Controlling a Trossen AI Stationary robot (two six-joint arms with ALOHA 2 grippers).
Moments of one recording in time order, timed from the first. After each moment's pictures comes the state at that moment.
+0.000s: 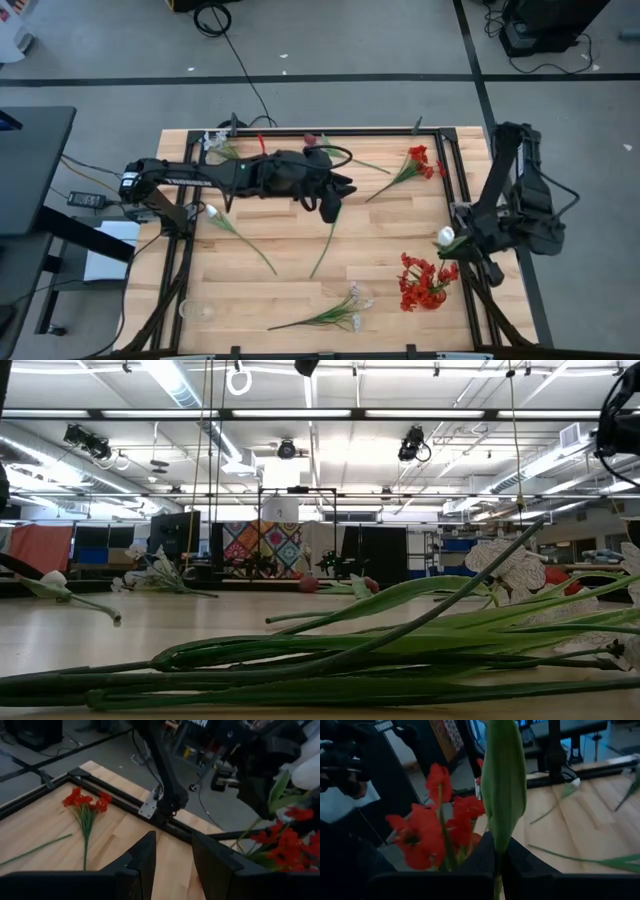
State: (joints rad) left arm -0.05 1.61 1.59 -0.26 -0.20 -0.49; right arm 1.27 0.66 0.77 -0.47 0.98 0.62
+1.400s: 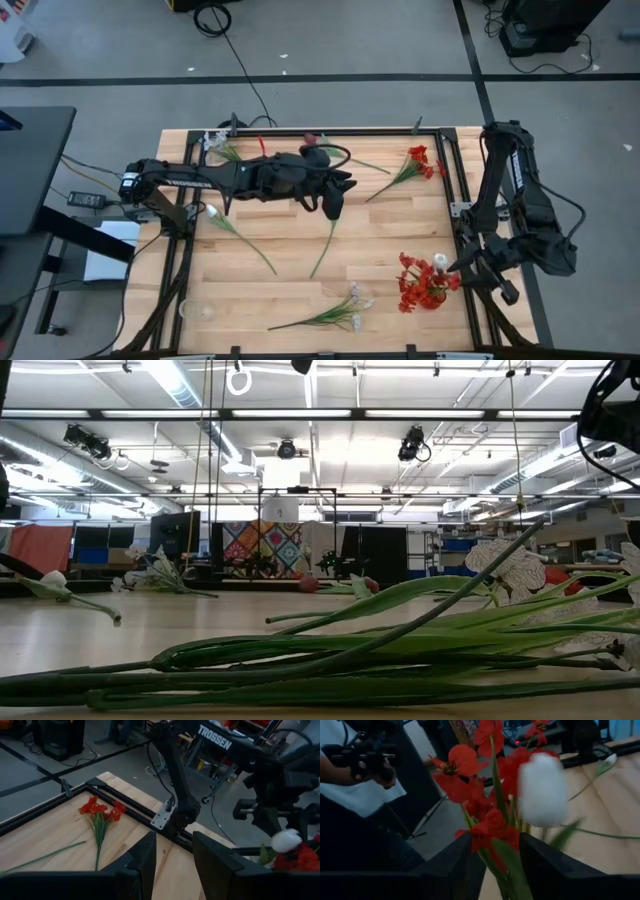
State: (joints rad) left arm -0.06 1.62 1.59 -0.24 -0.32 -0.50; right arm 1.47 0.74 0.73 -0.42 1.06 0.83
